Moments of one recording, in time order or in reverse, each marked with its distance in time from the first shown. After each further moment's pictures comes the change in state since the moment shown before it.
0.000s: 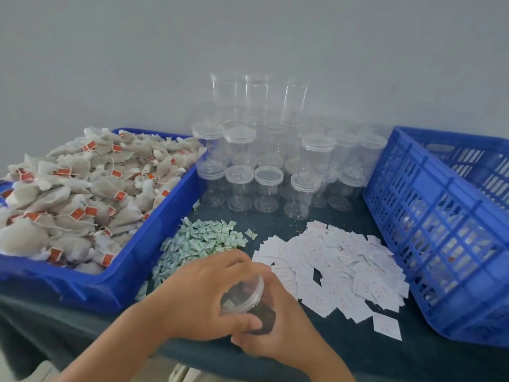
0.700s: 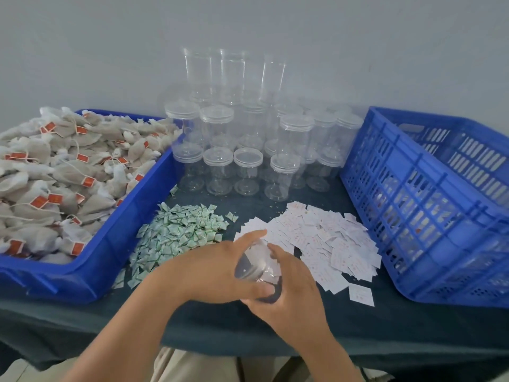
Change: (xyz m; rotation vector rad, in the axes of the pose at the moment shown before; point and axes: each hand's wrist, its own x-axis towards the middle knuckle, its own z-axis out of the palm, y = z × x) left_hand 0.044 0.021 0.017 -0.184 -0.313 -0.330; right_hand -0.030 0.011 -0.017 -0.729 0.471 0.006
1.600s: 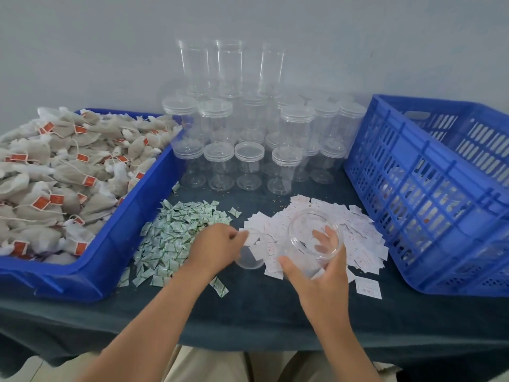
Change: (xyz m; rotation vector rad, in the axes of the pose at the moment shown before) left_hand 0.081 -0.046 0.041 -0.131 0.388 -0.282; right_hand 0.006 0.015 -0.009 0.416 0.322 0.319
